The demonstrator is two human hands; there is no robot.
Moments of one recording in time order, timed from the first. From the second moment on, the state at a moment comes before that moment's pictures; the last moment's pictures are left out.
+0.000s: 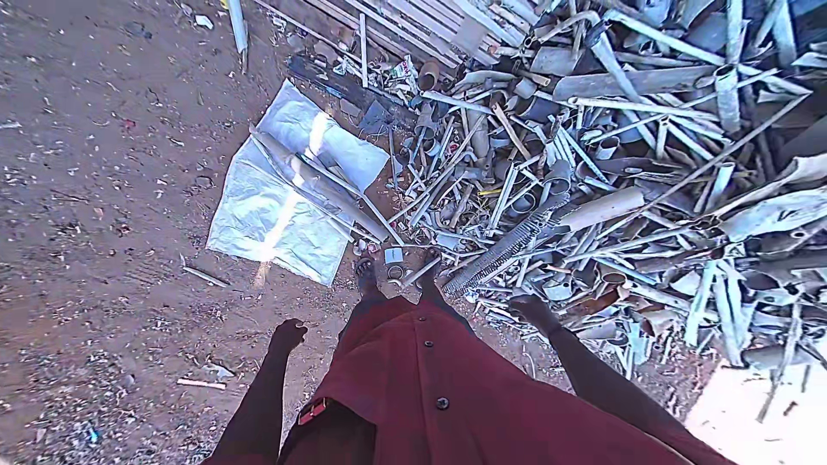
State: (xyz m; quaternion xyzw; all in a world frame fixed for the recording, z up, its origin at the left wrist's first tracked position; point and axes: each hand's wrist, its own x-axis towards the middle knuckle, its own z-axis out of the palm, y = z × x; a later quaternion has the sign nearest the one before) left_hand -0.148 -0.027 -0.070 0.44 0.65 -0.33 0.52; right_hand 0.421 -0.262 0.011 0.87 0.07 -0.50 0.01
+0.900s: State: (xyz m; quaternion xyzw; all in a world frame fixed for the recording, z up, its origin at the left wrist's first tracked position) left_hand -0.181 0.009 -0.082 0.49 0.62 -0.32 0.53; right_hand 0.328 -0.311 0.072 0.86 0.03 -0.51 -0.07
